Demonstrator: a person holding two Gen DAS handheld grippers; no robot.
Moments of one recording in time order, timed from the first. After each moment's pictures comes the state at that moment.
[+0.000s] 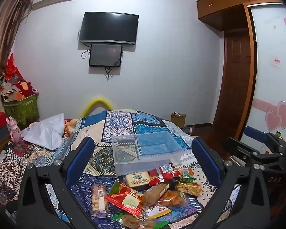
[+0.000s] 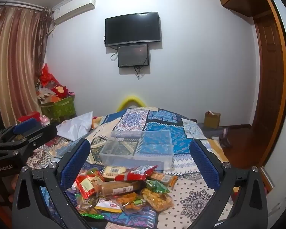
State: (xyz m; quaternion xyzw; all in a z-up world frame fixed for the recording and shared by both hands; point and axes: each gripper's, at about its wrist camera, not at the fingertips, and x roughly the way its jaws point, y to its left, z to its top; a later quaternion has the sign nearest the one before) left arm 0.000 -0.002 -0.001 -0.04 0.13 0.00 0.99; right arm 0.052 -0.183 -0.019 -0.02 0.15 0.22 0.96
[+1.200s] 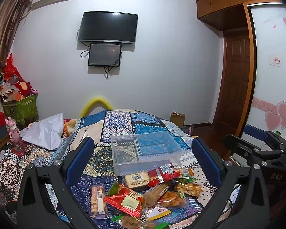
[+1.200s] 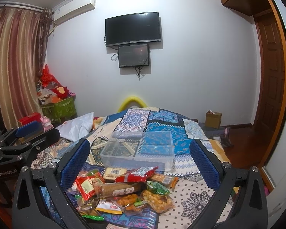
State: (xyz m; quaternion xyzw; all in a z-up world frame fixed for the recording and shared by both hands) left arm 0.006 0.004 -0.002 -0.05 0.14 0.00 0.99; right arm 0.056 -0.183 -0.017 -0.01 0.16 0.22 0.96
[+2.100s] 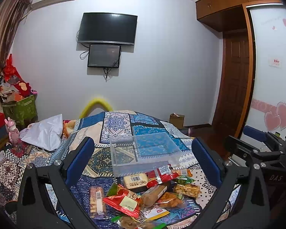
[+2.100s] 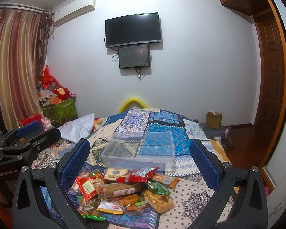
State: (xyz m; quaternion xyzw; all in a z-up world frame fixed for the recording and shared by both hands) left arm 0.004 -0.001 -0.001 -0.05 0.13 0.00 0.99; right arm 0.055 -0.184 -0.017 -0.01 0.16 0.22 0.96
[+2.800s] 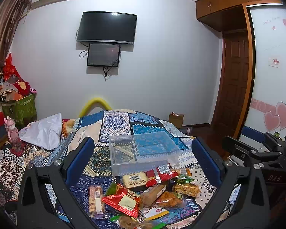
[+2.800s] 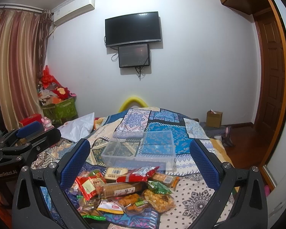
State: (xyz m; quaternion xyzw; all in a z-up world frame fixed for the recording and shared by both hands) left arm 0.005 -0.004 -0.003 -0.05 0.13 0.00 0.99; right arm 0.057 -0.186 -0.019 0.00 0.16 0.22 0.96
